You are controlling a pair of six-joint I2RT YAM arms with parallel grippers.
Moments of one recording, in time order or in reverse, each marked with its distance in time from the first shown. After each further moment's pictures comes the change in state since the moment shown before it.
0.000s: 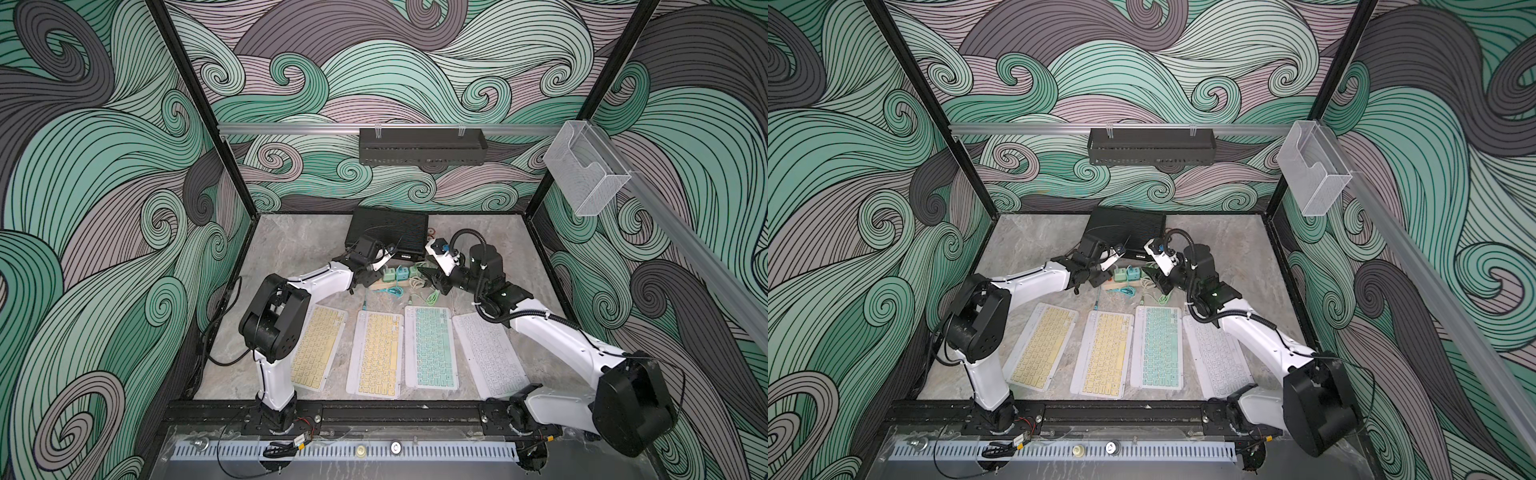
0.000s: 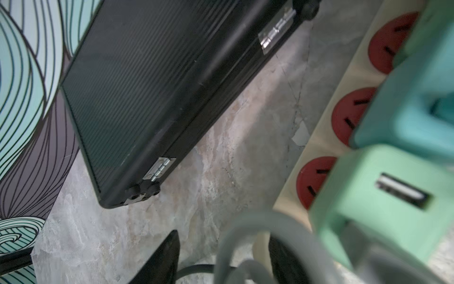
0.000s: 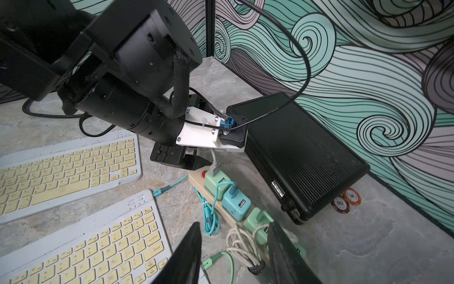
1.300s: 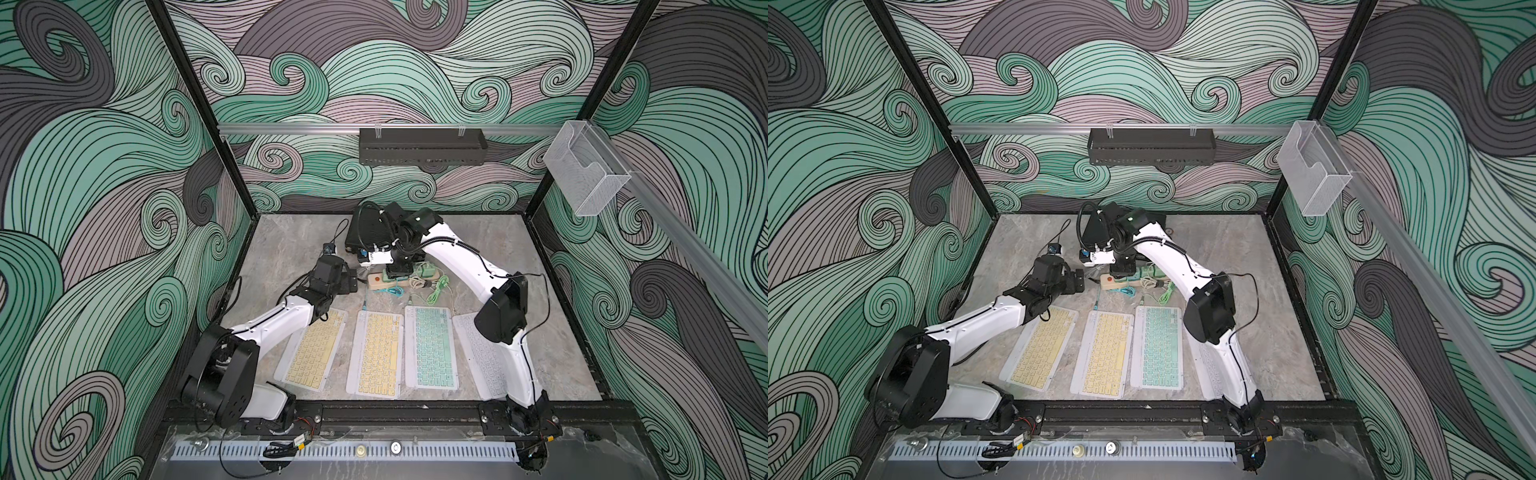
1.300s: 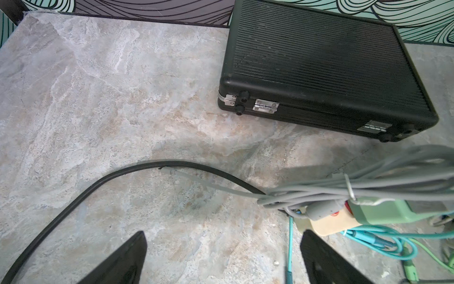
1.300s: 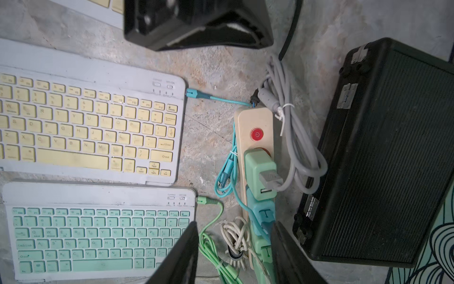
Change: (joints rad) left arm 0.123 -0.416 -0.451 0.176 -0.061 -0.842; right arm 0.245 0.954 1.439 -1.416 0.261 -0.661
